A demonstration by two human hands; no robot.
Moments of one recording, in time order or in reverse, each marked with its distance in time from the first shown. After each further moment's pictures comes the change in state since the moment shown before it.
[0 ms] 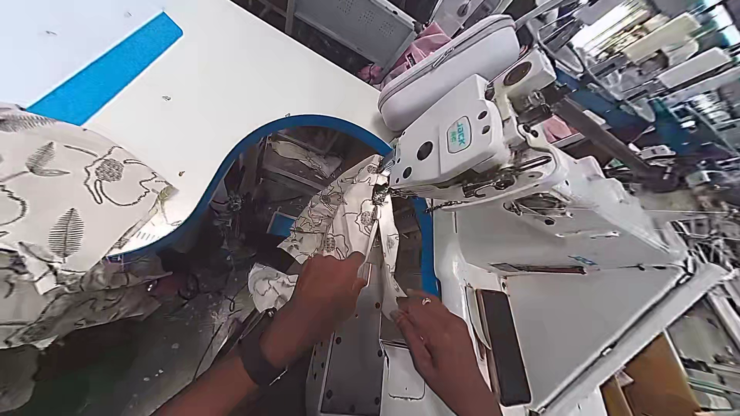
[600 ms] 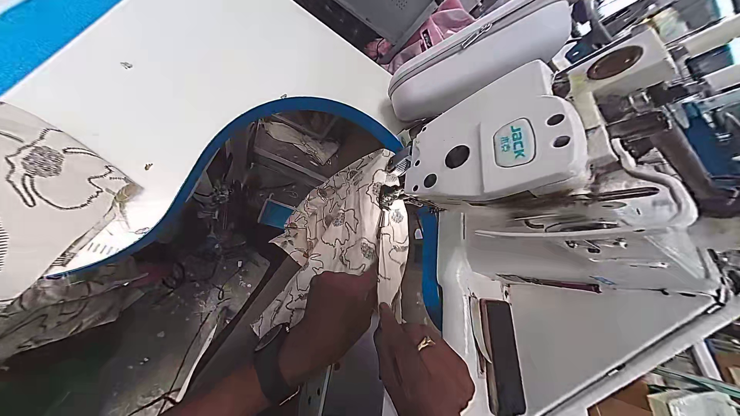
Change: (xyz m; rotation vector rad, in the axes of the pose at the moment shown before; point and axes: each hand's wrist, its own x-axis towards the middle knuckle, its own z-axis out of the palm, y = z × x) left_hand 0.015 -0.020 0.058 -0.124 0.464 0.232; right_hand 0.022 -0.033 0.032 -0.294 0.366 -0.105
